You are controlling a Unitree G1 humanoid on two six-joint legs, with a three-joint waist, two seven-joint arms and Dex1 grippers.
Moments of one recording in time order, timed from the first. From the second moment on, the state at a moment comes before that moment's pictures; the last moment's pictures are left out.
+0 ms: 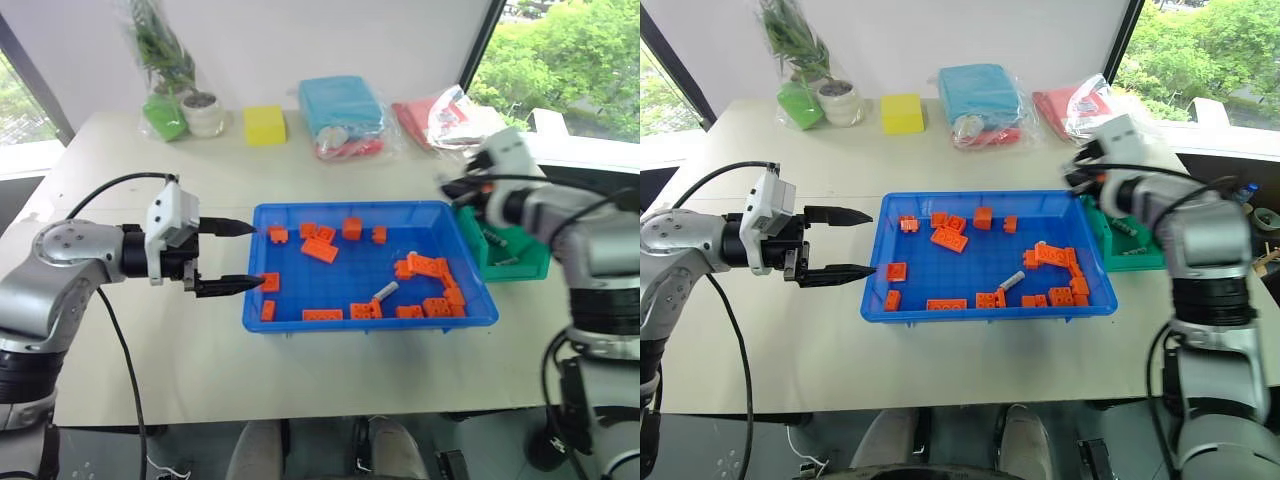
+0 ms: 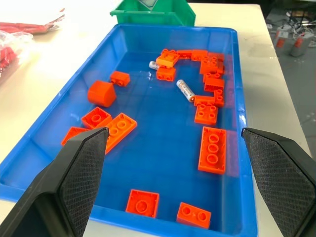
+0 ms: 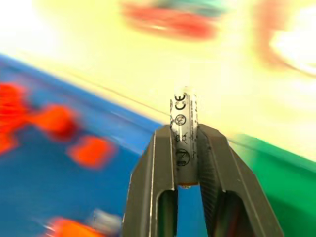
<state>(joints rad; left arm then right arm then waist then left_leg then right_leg) -0.40 0.89 0.08 -0.25 -0.60 0.52 -1.20 -0.71 -0.79 -0.12 0.09 0.28 0.93 0.61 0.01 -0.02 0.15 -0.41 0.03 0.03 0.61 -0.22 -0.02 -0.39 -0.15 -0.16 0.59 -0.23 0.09</state>
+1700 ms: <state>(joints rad) -0.41 0.89 0.06 -0.28 -0.60 0.54 -1.20 -0.73 -0.66 0.31 0.43 0.07 0.11 1.45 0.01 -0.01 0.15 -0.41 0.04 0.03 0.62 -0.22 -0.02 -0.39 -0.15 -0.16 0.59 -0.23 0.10</state>
